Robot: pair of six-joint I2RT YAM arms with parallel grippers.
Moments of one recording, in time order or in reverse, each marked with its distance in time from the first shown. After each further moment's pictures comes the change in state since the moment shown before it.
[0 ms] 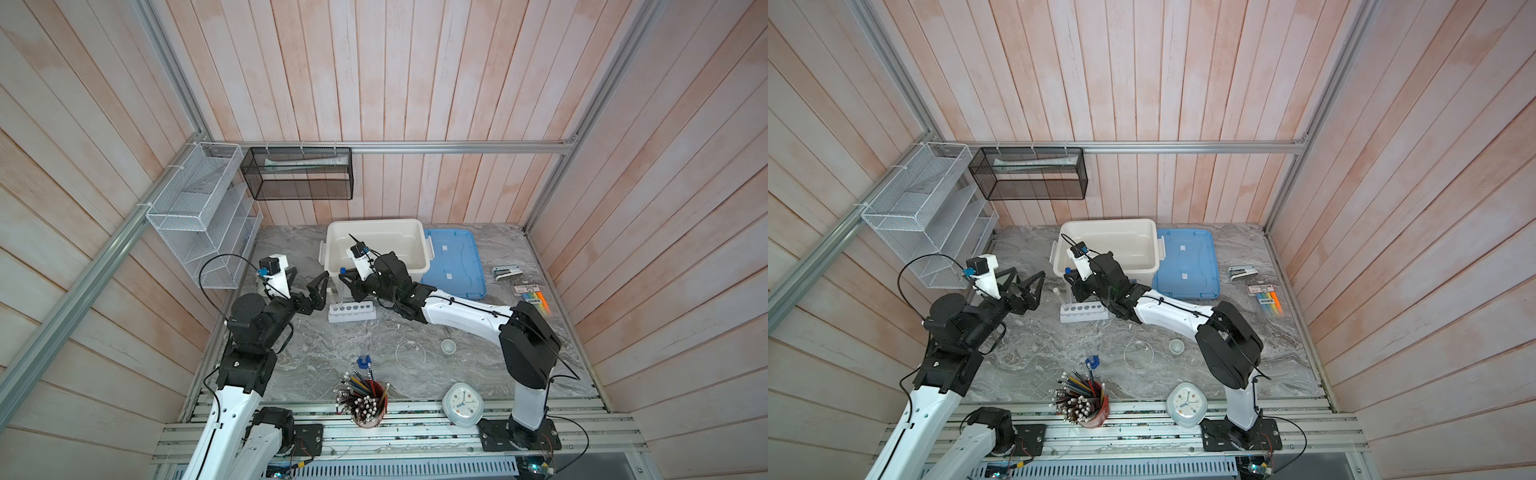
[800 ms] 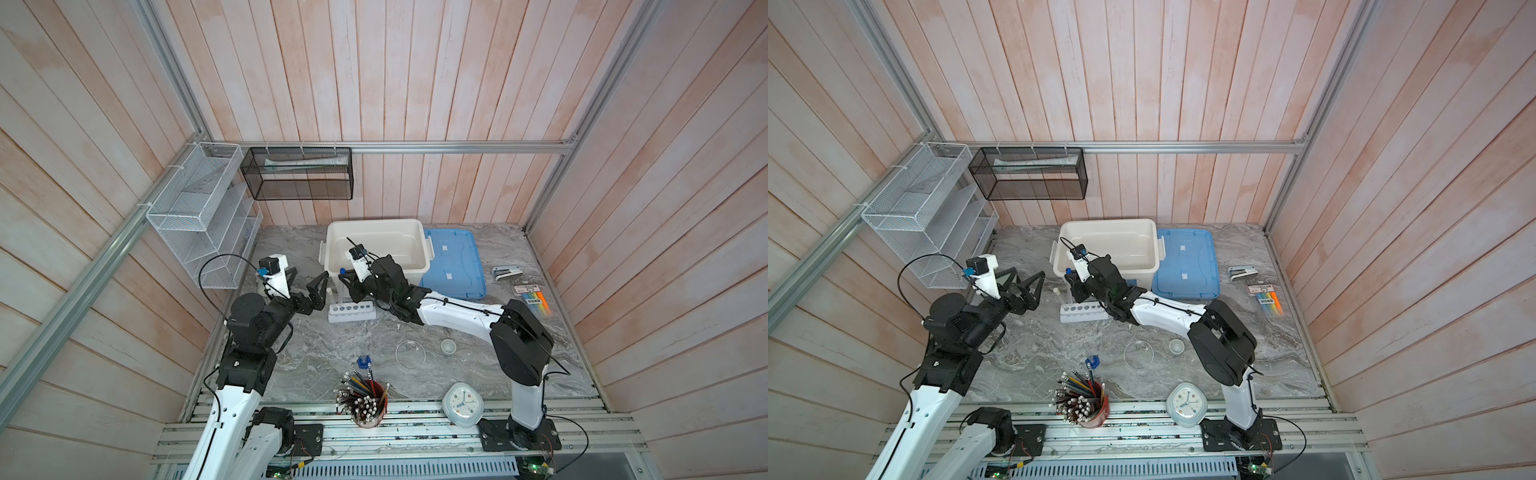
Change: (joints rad) left arm 0.010 0.003 0.000 0.001 0.018 -0.004; right arm 0.005 0.051 -0.004 0.047 0.049 -0.009
